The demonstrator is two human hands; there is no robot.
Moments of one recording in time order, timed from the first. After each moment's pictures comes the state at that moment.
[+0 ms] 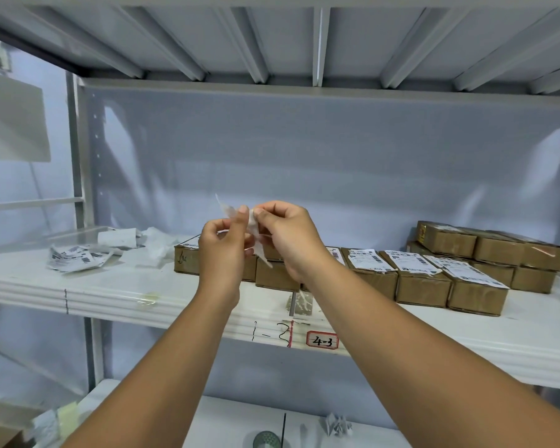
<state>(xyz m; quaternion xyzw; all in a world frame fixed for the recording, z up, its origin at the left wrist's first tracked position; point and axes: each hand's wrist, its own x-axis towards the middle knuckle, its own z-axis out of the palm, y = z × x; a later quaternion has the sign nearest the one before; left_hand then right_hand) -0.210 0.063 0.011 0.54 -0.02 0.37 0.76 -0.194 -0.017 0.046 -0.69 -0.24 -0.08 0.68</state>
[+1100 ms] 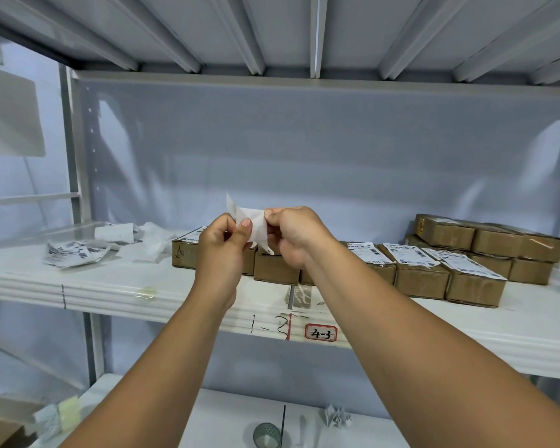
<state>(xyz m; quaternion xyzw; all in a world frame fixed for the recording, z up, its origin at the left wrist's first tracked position) -0.206 0.070 -0.005 0.59 -0.09 0.38 0.71 -0.179 -0.021 0.049 -0.67 -0.09 -0.01 0.74</state>
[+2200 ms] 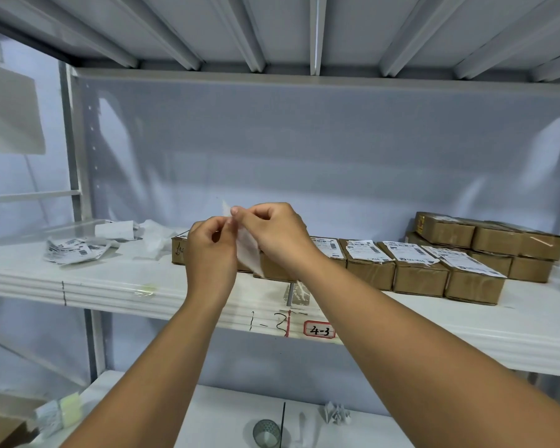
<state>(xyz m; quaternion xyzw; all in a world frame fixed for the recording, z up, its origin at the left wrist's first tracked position) -0.206 0.079 -0.011 0.66 0.00 0.44 0.61 -0.203 -0.018 0.039 -0.81 -0.25 -0.14 0.51</state>
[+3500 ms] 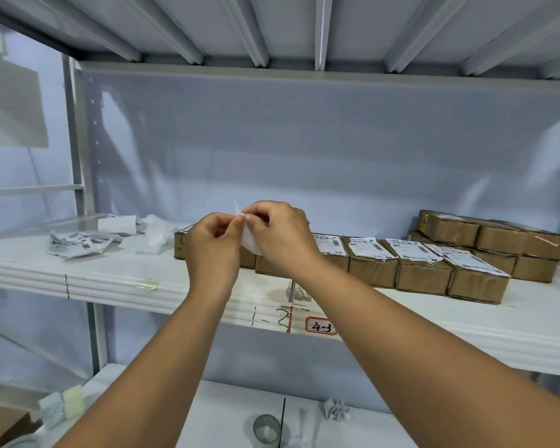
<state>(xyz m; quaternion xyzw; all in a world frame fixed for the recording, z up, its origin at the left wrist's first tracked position) -0.218 0.071 -0.005 0.64 0.02 0.45 0.63 -0.199 -0.020 0.029 -0.82 -0.30 -0.25 0.41</state>
